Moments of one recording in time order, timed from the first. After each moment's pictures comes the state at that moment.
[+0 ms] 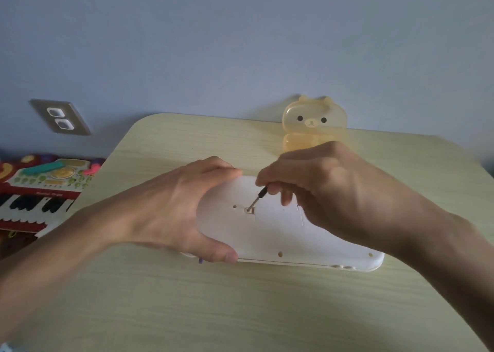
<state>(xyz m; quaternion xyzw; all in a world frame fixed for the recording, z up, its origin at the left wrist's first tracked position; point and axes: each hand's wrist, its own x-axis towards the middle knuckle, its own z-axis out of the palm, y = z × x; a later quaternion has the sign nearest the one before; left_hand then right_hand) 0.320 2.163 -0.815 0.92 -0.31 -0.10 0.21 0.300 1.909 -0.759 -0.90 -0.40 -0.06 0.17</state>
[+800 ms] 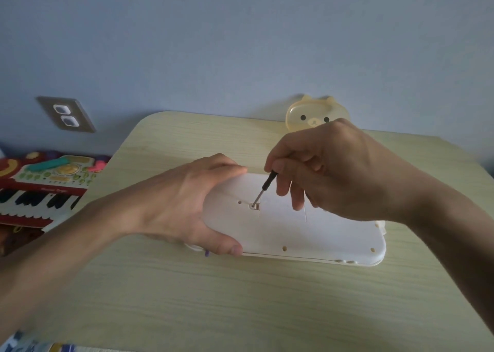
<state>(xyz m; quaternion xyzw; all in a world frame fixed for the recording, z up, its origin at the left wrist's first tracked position) 0.323 2.164 -0.815 0.92 -0.32 -0.11 0.21 0.312 1.908 -0.749 -0.91 -0.28 0.03 0.31</state>
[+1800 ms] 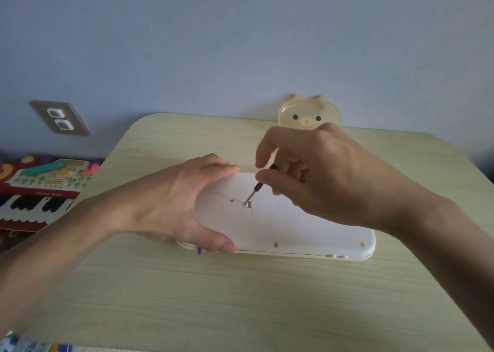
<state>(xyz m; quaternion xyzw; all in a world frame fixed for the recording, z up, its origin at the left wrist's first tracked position) 0.326 2.165 -0.816 0.92 -0.31 -0.11 0.20 0.303 1.908 -0.756 -0.92 -0.31 -0.03 0.26</state>
